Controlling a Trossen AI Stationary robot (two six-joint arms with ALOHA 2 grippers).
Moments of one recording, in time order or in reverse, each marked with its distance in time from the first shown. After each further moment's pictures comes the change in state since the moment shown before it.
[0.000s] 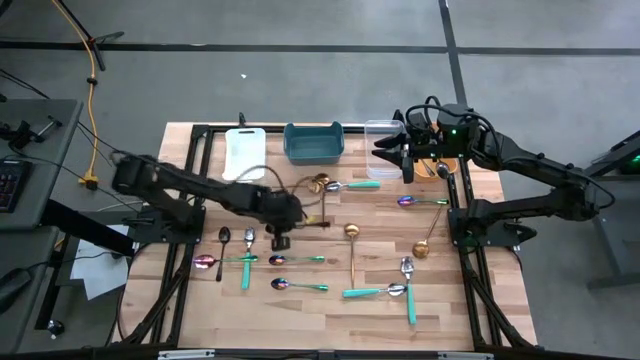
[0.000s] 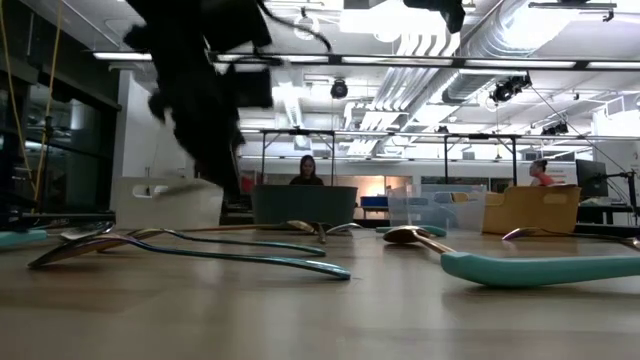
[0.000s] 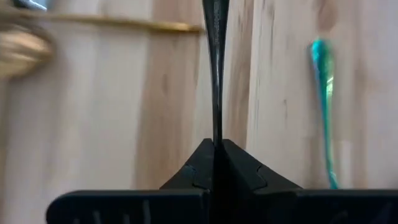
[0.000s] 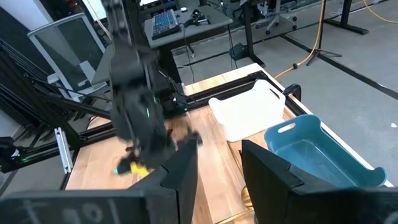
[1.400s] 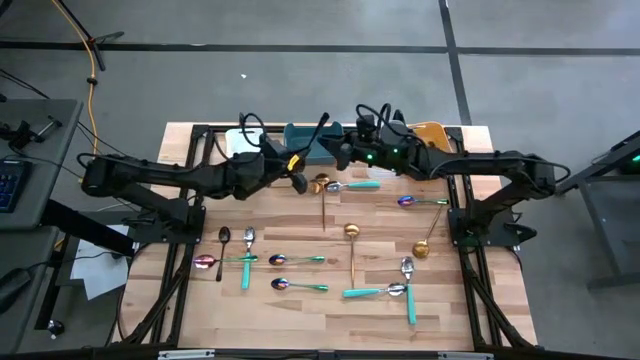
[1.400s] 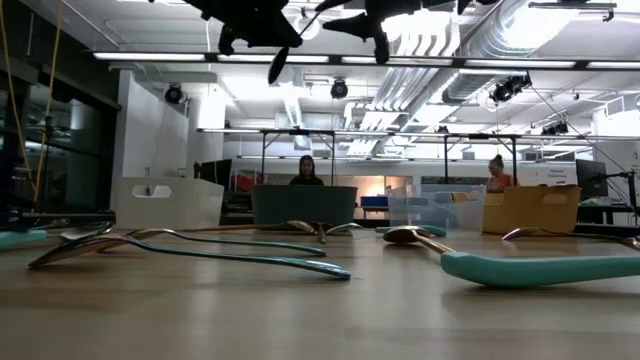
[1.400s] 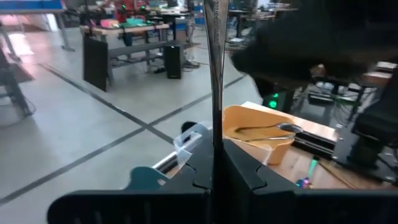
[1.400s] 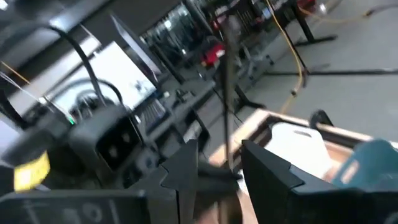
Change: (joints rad) left arm 0.089 -0.243 0.003 0.693 -0.588 0.001; right arm 0.157 0.437 0.000 0.707 0.381 0.478
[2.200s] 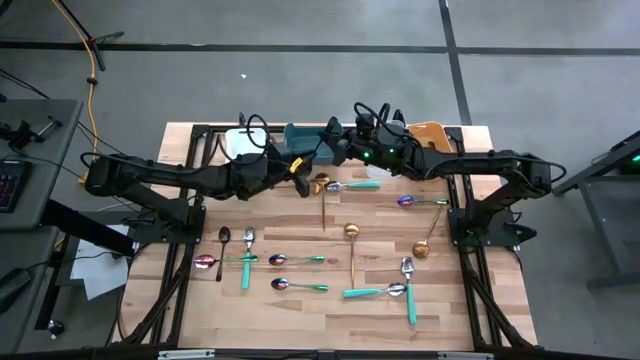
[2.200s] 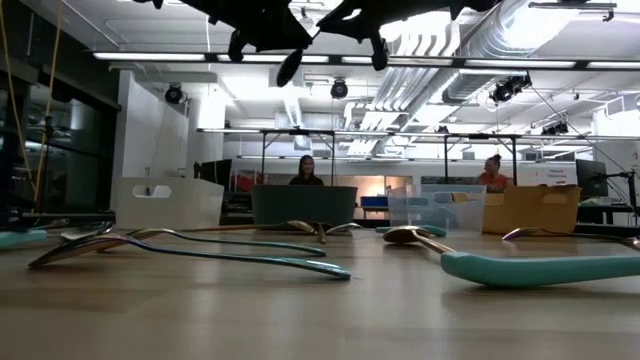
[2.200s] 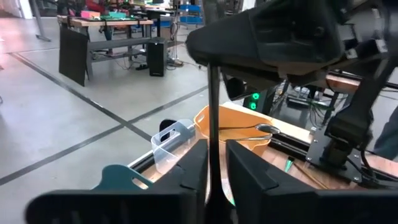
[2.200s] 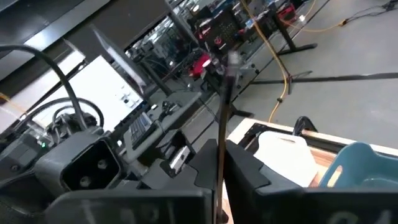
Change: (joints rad) left arm 0.000 0.027 -0.001 0.036 0.070 -0.054; right arm -0.005 0.025 0.000 0.018 0.065 0.021
